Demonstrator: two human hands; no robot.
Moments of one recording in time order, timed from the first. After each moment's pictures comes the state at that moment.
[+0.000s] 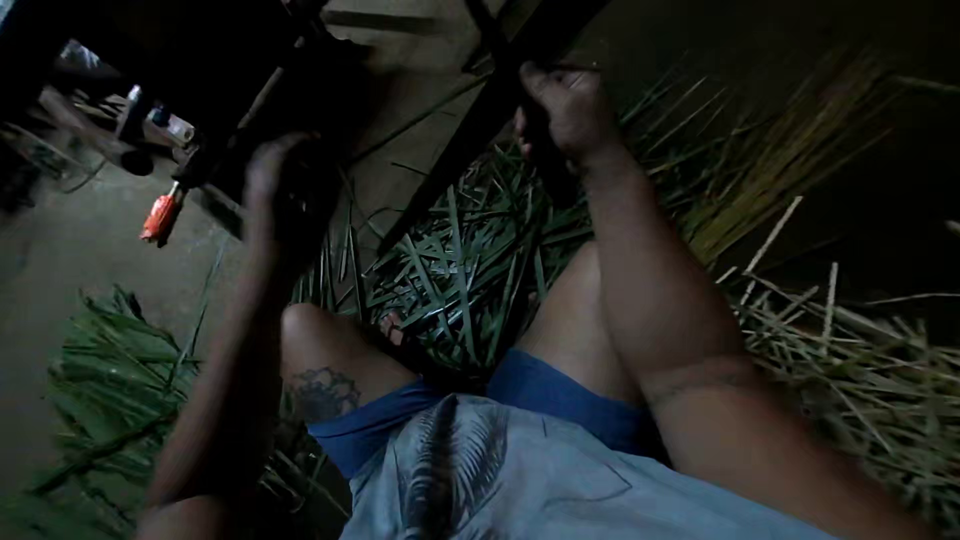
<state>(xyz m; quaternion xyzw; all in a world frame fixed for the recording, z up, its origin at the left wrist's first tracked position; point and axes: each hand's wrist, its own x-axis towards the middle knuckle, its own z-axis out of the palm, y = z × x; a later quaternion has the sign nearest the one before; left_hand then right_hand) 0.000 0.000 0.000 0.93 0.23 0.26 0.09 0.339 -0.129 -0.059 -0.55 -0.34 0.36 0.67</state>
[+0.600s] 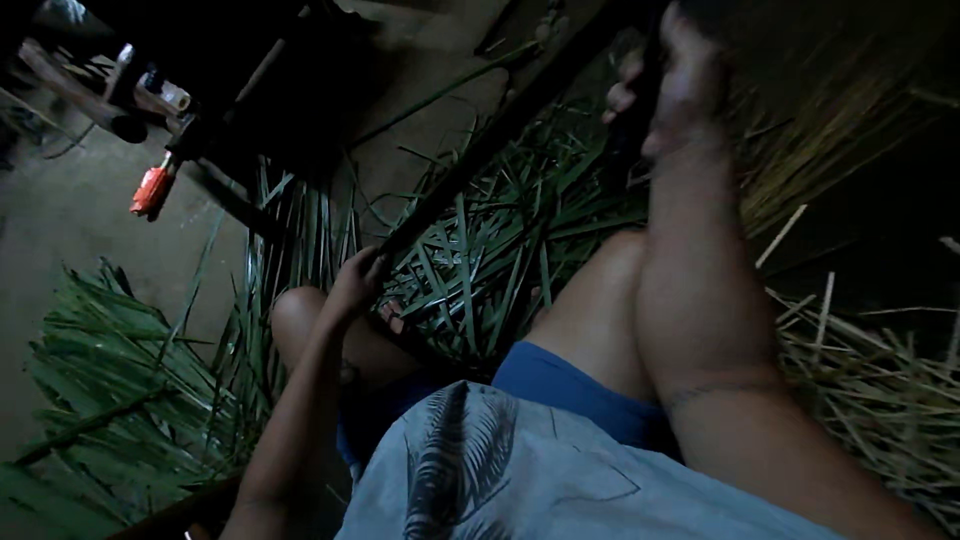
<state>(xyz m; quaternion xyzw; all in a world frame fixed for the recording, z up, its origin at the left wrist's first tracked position) -0.045 -0.042 -0.126 0.79 0.46 0.07 0.41 0.382 -0.144 -0.068 -0.51 -0.22 0.39 0.74</state>
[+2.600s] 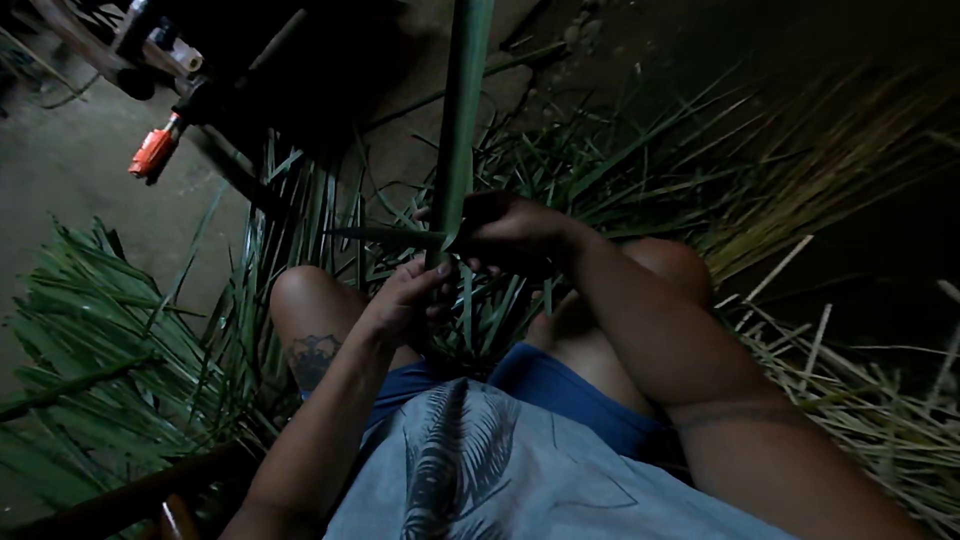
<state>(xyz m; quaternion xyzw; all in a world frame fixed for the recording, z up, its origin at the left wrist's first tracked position) -0.012 -0.121 -0.104 0.39 0.22 0.14 0.88 0.224 -0.147 -0.076 -0.33 -0.51 0.69 0.40</state>
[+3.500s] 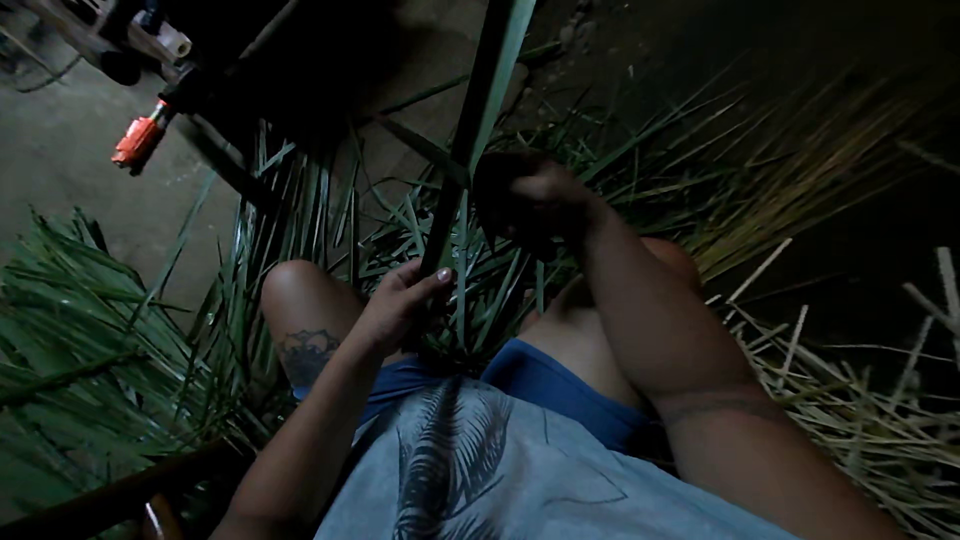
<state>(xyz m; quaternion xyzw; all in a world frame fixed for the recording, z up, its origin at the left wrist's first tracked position) -0.017 -0.137 -0.095 0.52 0.33 0.17 0.77 0.254 -0.136 -0.083 -0.34 -0.49 0.63 0.50</state>
